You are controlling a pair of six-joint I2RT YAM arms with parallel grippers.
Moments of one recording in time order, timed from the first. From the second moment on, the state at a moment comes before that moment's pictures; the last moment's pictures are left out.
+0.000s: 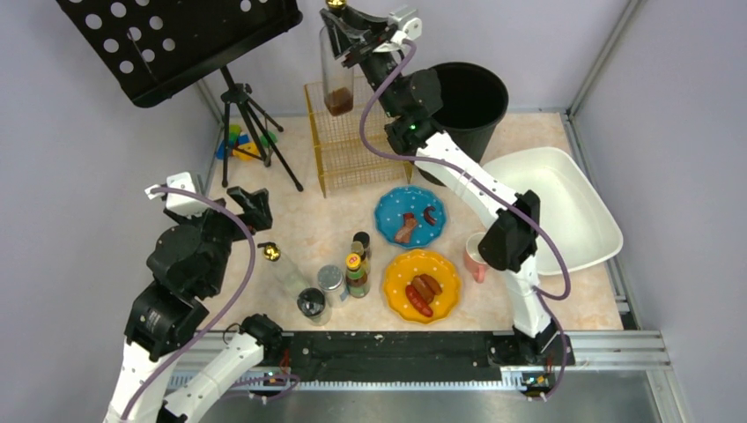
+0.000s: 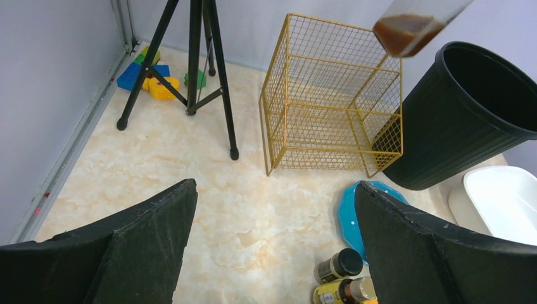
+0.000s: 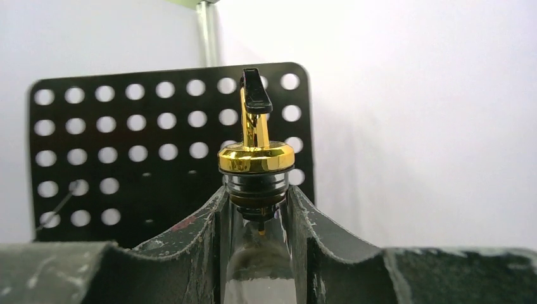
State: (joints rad) left arm -0.50 0.54 1.15 -0.70 -0.52 -0.35; right arm 0.77 2.11 2.23 0.71 -0.01 0.06
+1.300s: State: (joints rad) left arm -0.50 0.59 1.03 -0.58 -0.46 -0.31; right arm 0.57 2.55 2.55 0.90 0.05 0.05
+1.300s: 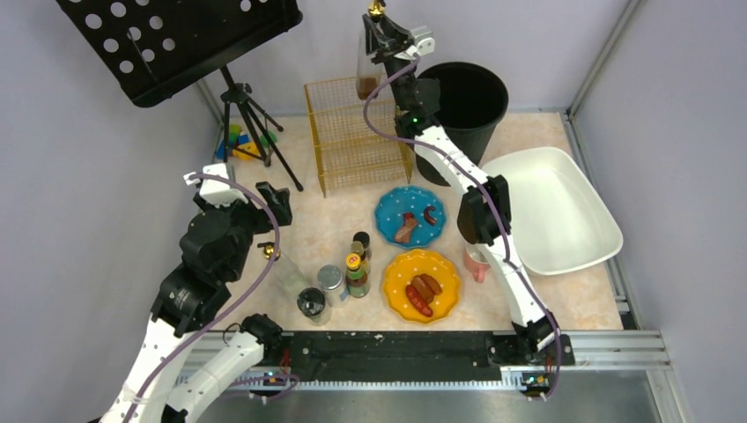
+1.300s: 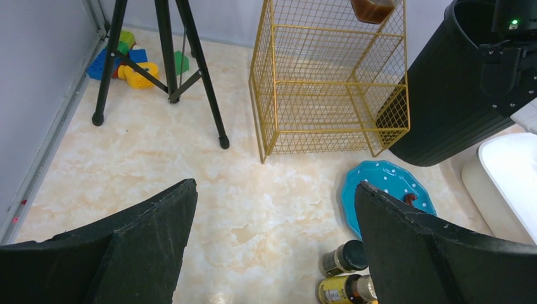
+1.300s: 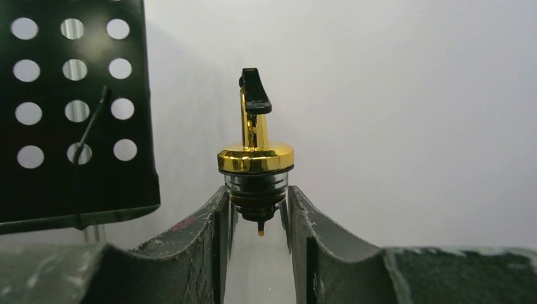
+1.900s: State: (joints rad) left arm -0.50 0.63 1.02 -0.58 -0.43 -0.31; right arm 0.53 2.59 2.56 0.93 0.05 0.06
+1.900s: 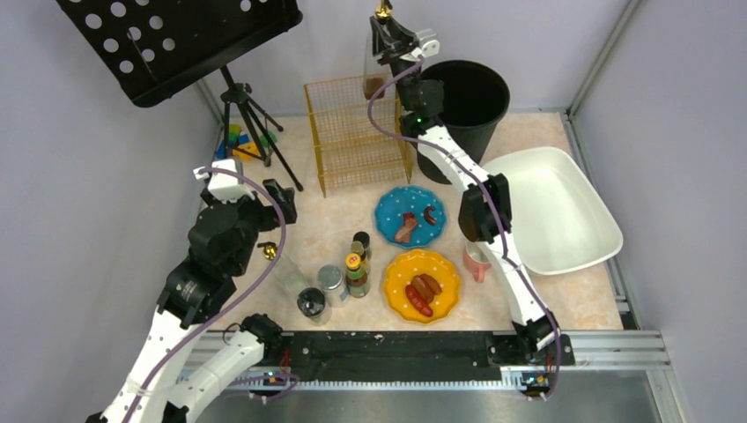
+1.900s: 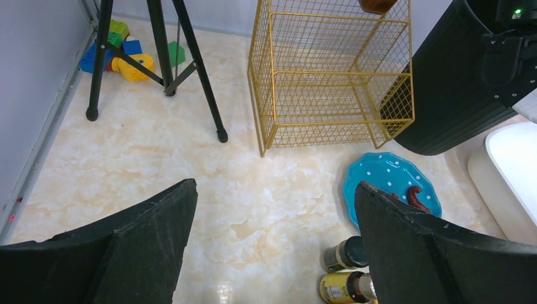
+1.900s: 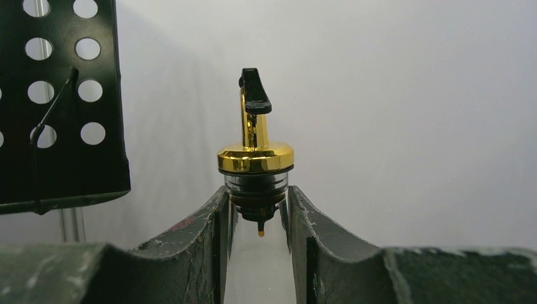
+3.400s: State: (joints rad) left arm -0.44 0.63 0.99 -0.57 -0.33 -0.31; right arm 0.53 2.60 2.26 0.81 0.20 -0.02
